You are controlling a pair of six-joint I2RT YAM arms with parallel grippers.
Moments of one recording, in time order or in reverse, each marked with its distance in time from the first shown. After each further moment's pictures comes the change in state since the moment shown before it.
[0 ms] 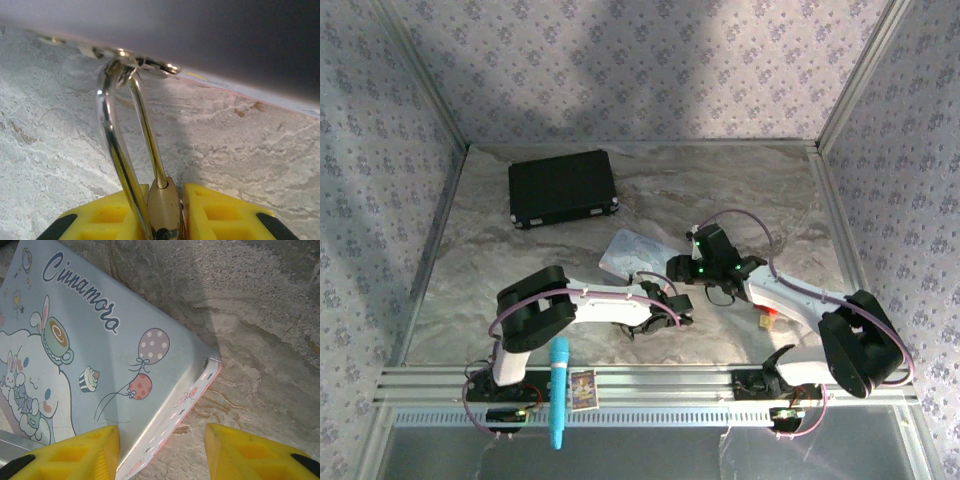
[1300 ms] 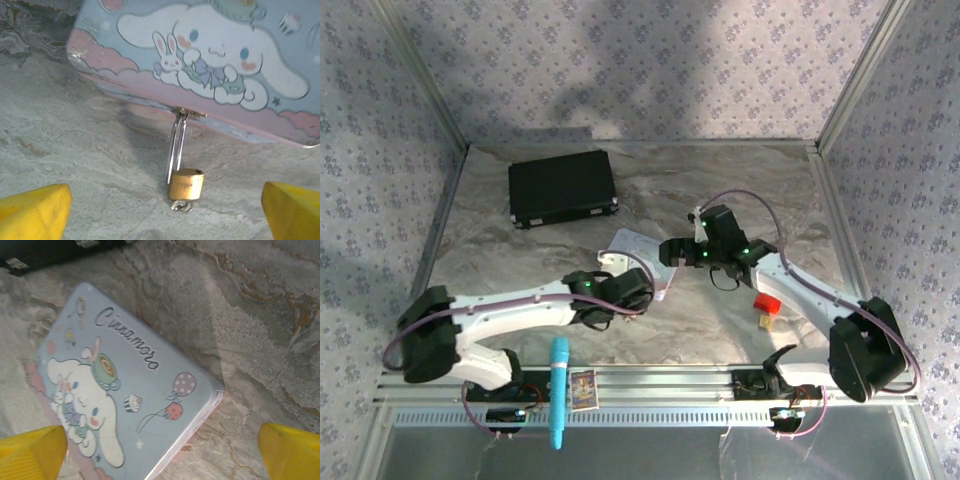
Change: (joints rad) left arm 0.098 -0.592 -0.283 0.276 0.111 0.070; right arm -0.053 -0.054 0.156 -0.147 -0.024 -0.122
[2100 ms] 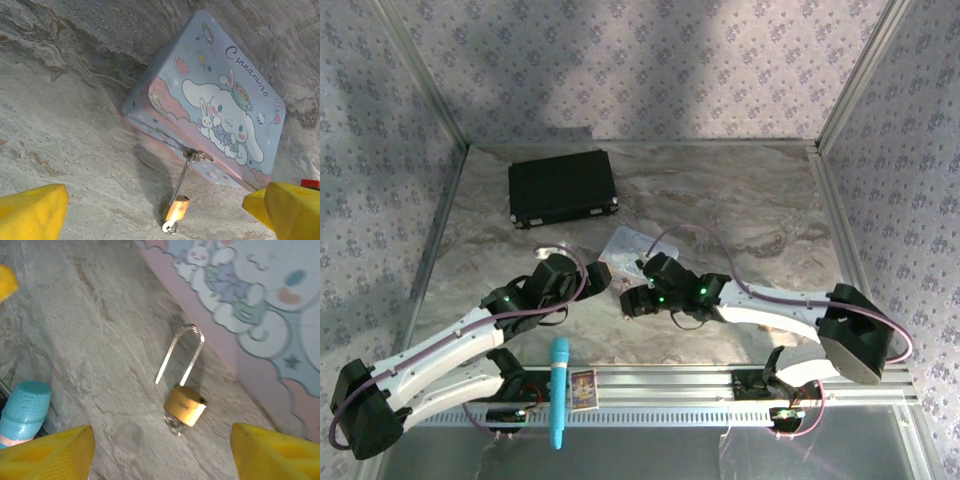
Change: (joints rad) left arm 0.342 -0.486 -0.341 0.260 0.259 0.003; right arm 0.491 0.134 -0.034 0.134 0.158 0.190
